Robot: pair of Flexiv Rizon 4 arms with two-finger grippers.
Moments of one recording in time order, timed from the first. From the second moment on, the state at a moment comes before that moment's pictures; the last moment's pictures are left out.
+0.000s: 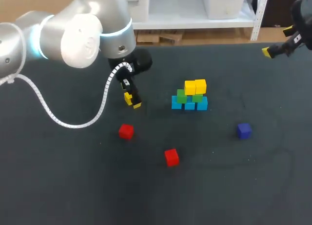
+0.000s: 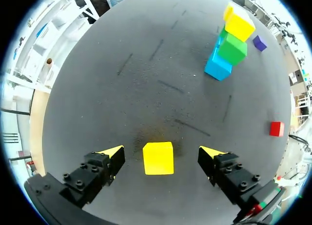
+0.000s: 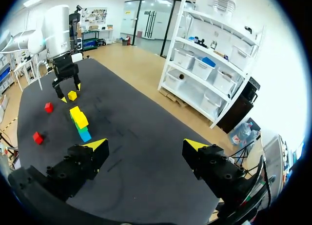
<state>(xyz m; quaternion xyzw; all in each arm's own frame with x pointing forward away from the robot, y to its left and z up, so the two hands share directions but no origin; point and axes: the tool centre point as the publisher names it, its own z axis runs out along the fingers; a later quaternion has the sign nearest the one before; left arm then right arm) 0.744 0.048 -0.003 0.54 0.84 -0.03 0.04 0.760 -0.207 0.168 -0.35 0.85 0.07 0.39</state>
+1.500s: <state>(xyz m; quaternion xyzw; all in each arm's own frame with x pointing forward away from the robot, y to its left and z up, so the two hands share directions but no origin) 0.726 0.039 0.067 0.69 0.72 0.02 0.08 0.760 -0.207 0.168 -0.35 0.85 0.07 0.39</state>
